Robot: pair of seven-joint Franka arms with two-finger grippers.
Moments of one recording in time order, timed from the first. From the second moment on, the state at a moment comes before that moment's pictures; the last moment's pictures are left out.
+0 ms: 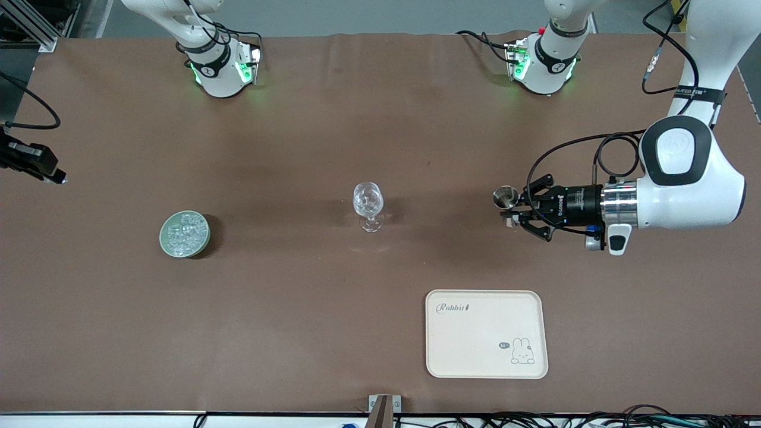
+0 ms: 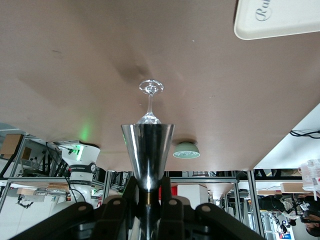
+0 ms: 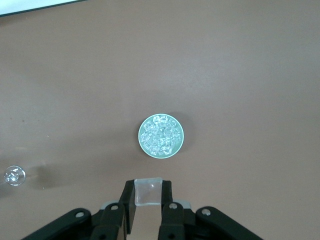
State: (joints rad) left arm 0.51 0.38 -0.73 -1.78 -0.78 1.92 -1.22; right arm -0.02 0.08 -0.03 -1.43 0.01 1.53 0.13
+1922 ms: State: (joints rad) left arm 0.24 0.44 -0.61 -1.78 -0.94 1.91 -1.09; right arm -0.02 0.08 -0.03 -1.43 0.01 1.53 0.13
